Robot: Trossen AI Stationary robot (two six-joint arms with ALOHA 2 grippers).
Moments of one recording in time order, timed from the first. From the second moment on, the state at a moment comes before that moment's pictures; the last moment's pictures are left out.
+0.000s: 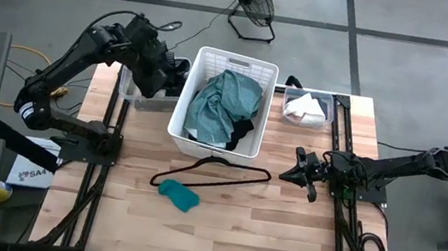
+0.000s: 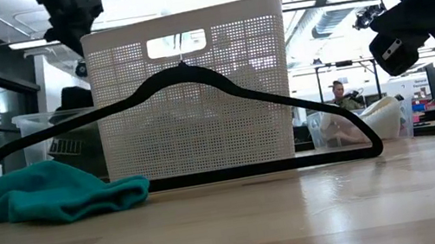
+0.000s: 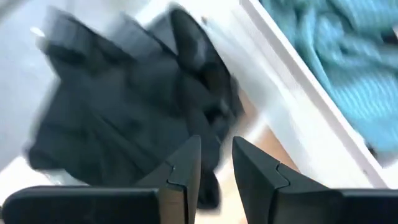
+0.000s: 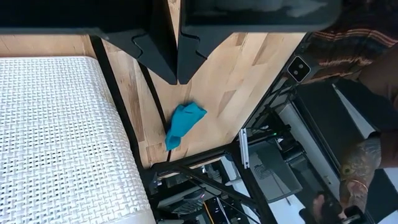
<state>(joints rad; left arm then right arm) 0.81 1.23 1.49 -1.27 -0.04 -0.03 0.10 0.54 0.01 0.41 -0.13 0.37</state>
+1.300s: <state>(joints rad) 0.94 1.57 1.38 -1.25 -0.21 -0.16 0.10 0.54 0.01 0.41 -0.13 0.37</state>
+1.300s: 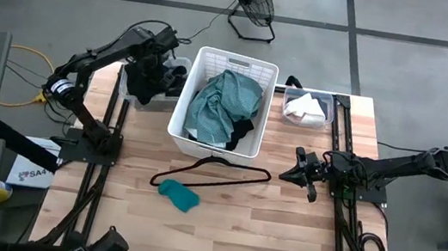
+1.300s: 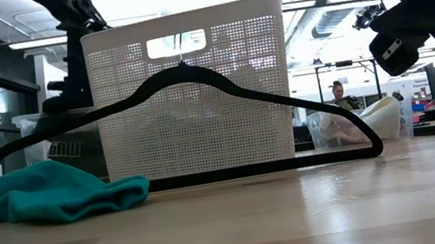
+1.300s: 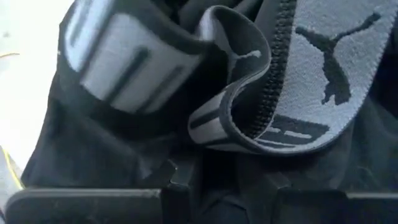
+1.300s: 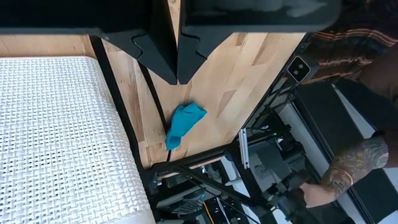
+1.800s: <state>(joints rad) 0.94 1.57 1.20 -1.00 -0.19 -0.16 0.10 0.54 0.01 0.41 -0.13 0.37</state>
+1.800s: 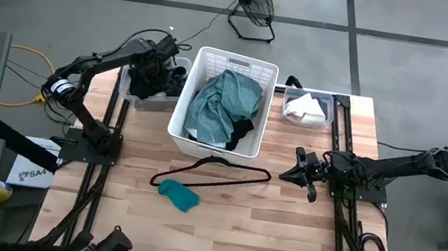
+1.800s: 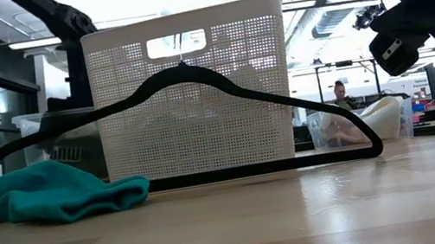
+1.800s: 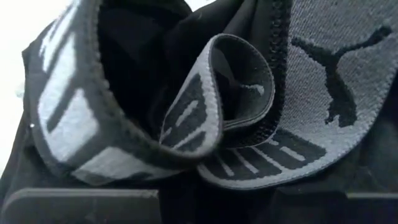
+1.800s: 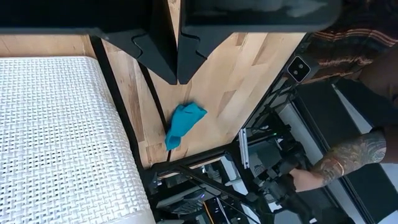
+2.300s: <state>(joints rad) 0.94 1.56 1.31 -1.08 -0.20 -0.11 0.10 0.54 0.01 0.41 -0.13 0.37</state>
